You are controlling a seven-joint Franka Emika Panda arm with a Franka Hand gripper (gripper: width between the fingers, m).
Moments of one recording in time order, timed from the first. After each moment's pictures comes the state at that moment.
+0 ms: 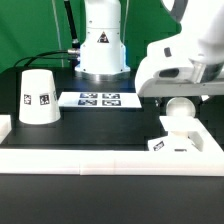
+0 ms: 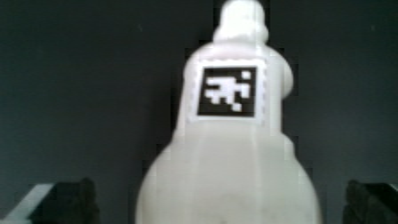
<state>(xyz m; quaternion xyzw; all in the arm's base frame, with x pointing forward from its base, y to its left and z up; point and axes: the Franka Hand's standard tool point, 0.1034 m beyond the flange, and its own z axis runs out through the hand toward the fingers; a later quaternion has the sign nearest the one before) 0.467 0.142 0.036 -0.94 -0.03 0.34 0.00</state>
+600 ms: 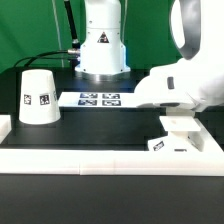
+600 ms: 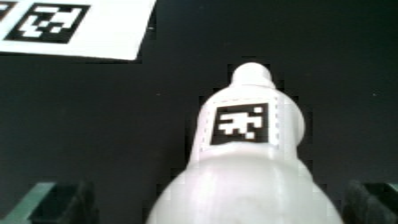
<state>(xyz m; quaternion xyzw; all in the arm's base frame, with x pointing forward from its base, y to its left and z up) 0.465 0.141 0.026 -0.89 -0.03 0.46 -0.01</state>
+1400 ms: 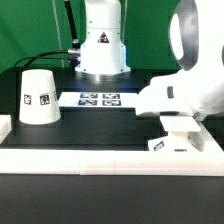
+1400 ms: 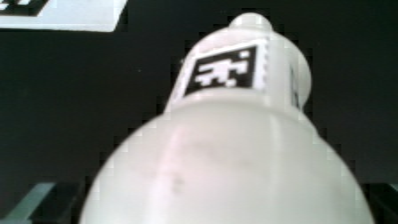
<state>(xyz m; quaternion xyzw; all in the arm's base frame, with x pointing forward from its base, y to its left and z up) 0.448 0.143 0.004 -0.89 -0.02 0.46 -0.02</state>
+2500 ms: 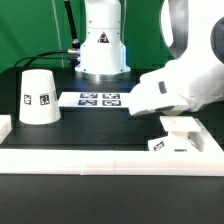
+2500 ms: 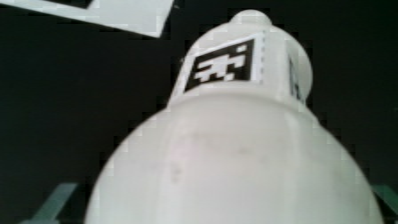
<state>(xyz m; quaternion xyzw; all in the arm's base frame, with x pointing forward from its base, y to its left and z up) 0.464 0.123 0.033 -0.89 -0.10 0.45 0.03</state>
